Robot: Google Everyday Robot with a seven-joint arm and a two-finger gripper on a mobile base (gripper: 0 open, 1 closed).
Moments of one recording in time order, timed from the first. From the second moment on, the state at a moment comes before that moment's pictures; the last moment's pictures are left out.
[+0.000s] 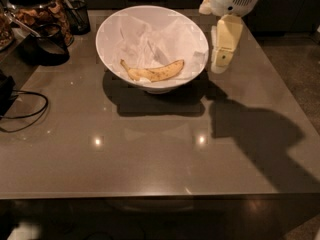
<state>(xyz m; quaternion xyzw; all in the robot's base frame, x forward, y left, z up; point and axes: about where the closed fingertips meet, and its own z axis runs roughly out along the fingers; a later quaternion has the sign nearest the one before) 0.579 -0.129 0.980 -0.70 0.70 0.00 0.15</state>
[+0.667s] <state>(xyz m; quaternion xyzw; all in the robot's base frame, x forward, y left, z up) 0.598 -0.109 0.975 -0.70 0.70 0.01 0.18</state>
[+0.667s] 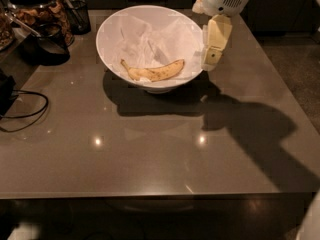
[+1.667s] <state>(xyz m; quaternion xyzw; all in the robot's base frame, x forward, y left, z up) 0.641 -0.081 0.954 -0.72 0.67 0.02 0.16</state>
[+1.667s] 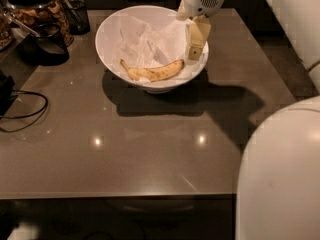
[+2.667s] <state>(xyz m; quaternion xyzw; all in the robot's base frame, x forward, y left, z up) 0.675 -0.077 0.915 -0.73 0.67 0.02 0.13</state>
